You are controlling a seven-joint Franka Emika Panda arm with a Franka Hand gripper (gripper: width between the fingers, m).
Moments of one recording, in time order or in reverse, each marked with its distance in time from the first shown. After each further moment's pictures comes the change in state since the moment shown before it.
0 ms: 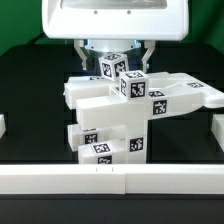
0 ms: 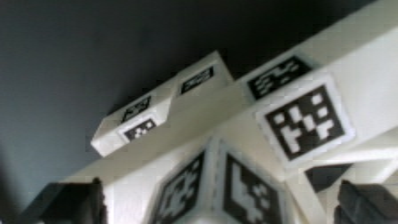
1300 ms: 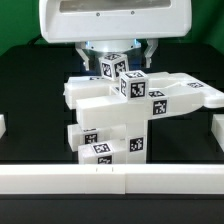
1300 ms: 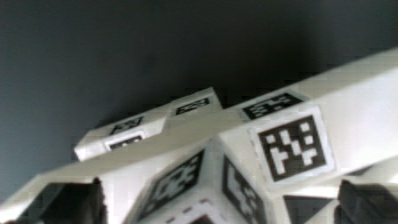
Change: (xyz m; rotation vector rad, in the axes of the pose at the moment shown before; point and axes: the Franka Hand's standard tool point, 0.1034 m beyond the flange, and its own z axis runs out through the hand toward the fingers) arm 0.000 -0.001 -0.001 0.027 -0.177 -0.259
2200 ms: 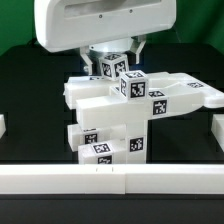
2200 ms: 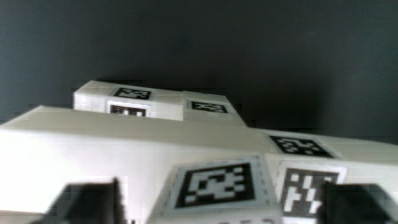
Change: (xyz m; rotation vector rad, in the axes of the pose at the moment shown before) arm -0.002 0.008 0.001 -0.014 -0.005 -0.400
